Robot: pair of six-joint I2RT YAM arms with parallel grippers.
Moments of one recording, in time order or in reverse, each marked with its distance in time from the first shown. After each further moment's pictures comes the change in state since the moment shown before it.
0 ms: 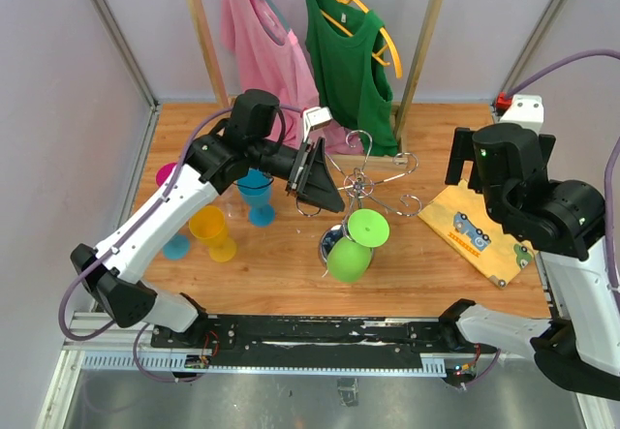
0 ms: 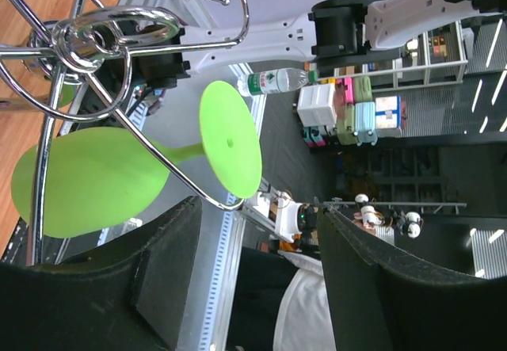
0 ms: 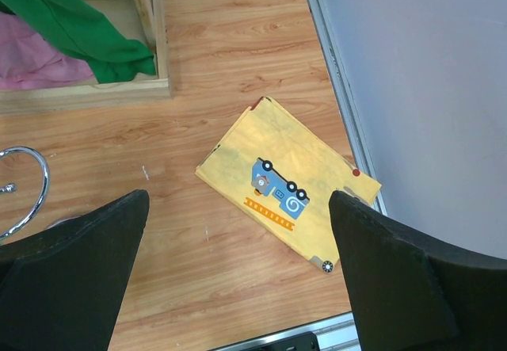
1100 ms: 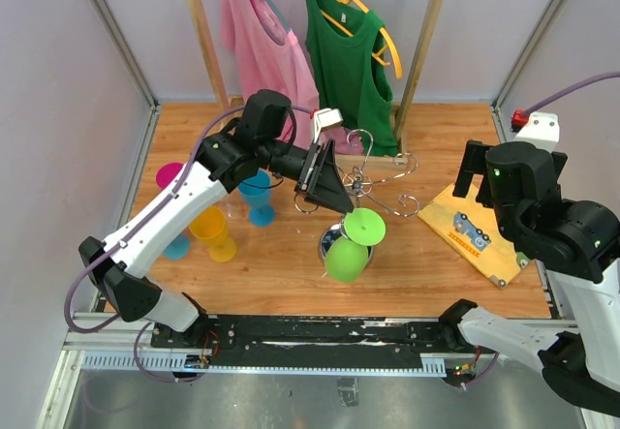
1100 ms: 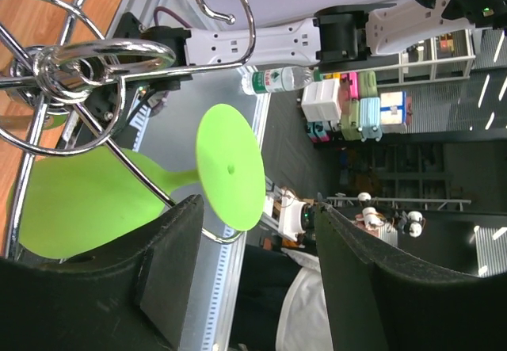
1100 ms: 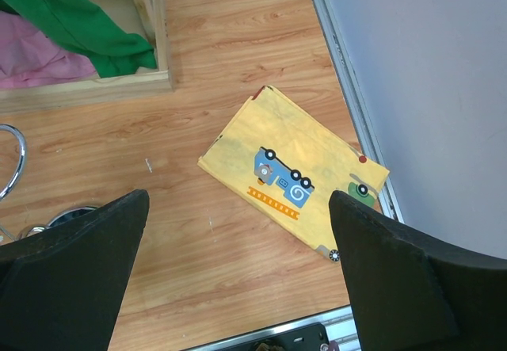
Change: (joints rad) left arm -0.042 0.057 0.032 0.007 -0.033 -0.006; right arm 0.000 -0.089 -0.081 -0.012 -0.005 0.054
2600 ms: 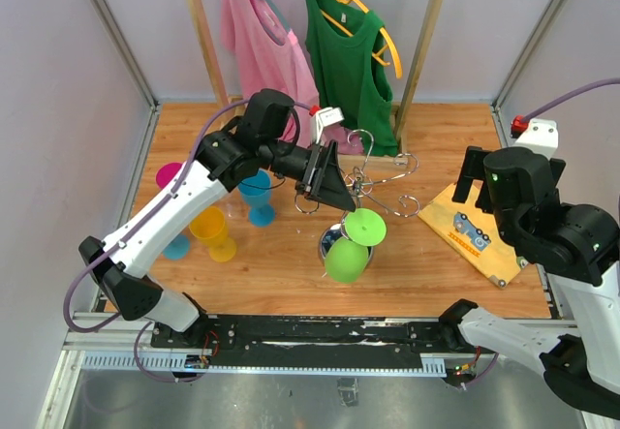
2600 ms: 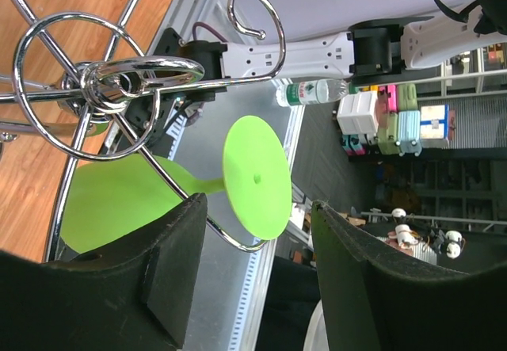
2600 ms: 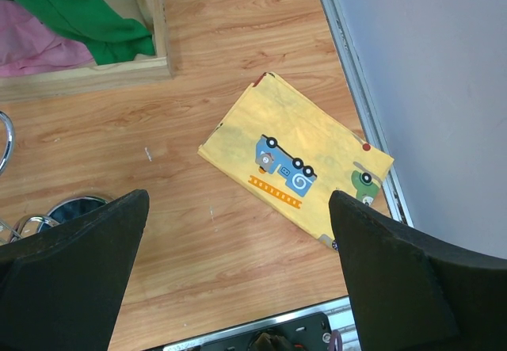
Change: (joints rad) left arm -0.018 0.003 0.047 -0.076 -0.119 0.088; right arm 0.000 -0.020 -0.036 -0.023 -0.016 0.034
